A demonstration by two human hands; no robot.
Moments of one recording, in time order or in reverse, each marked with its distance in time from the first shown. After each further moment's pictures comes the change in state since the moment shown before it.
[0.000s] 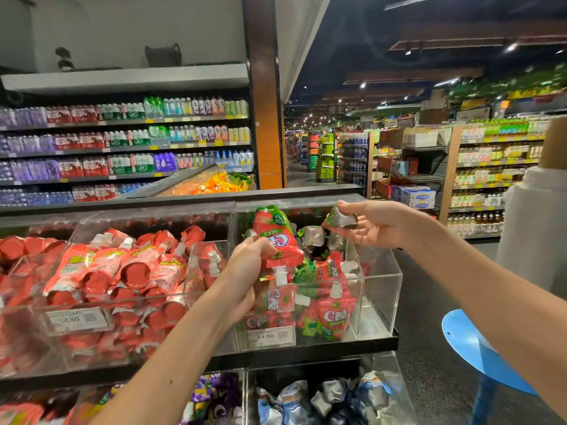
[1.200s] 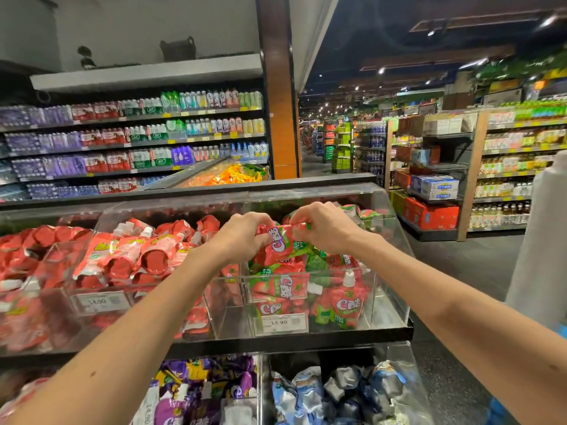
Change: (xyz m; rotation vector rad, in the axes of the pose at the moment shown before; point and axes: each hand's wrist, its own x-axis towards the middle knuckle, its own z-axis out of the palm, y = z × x) left_hand 0.051 0.023 -0.045 1.314 -0.004 0.347; right_hand 0.019 0.041 0.077 -1.212 0.024 -0.812
